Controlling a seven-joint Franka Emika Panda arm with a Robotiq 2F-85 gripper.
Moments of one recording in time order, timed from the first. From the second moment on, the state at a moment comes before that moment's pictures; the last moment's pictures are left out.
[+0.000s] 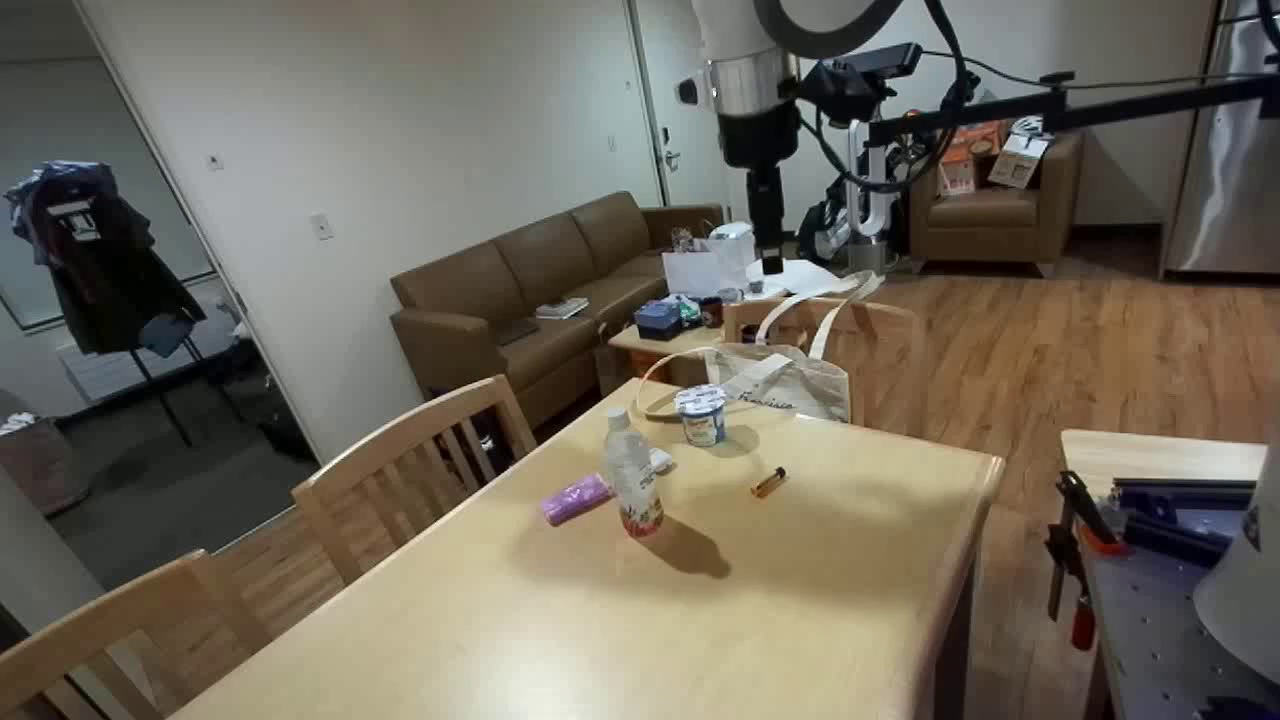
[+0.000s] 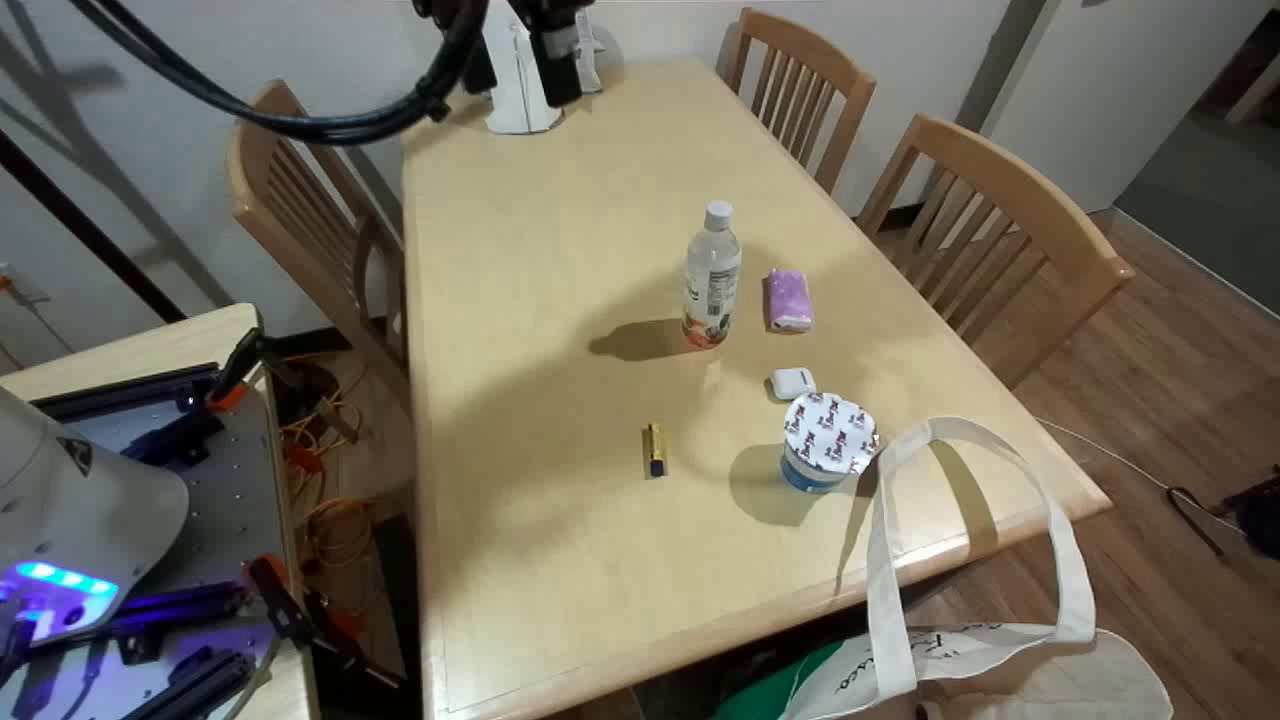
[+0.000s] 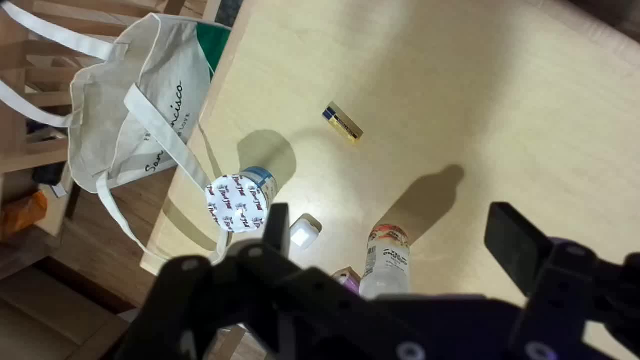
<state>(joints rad) -0.04 -0.36 -0.05 -2.29 -0.25 2.00 -0.25</state>
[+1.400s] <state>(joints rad) 0.00 0.16 -0.08 -2.09 -0.15 2.09 -1.00</state>
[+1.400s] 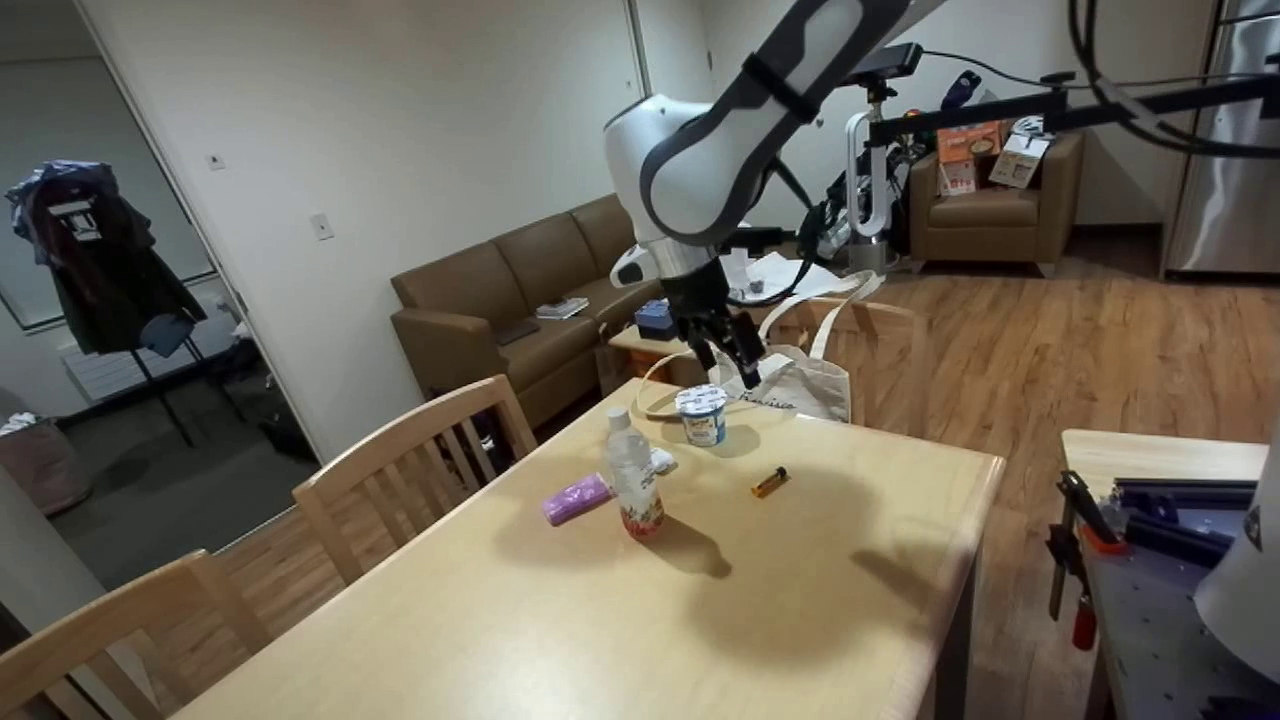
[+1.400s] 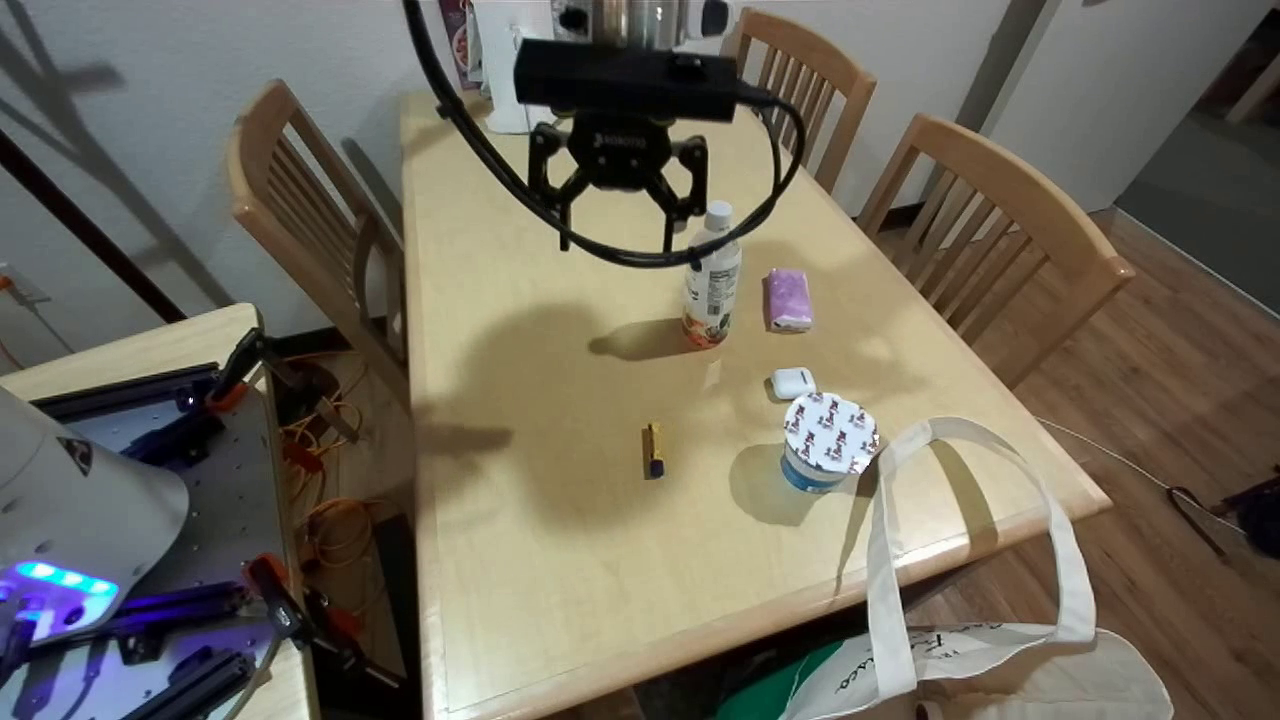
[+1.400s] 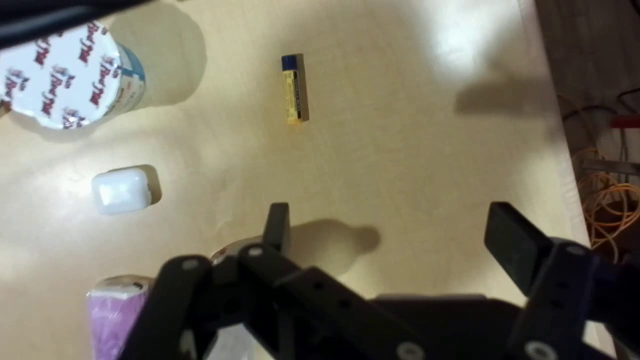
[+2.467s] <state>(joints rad) -0.07 0.46 -0.04 -1.91 -0.11 2.15 -0.98</state>
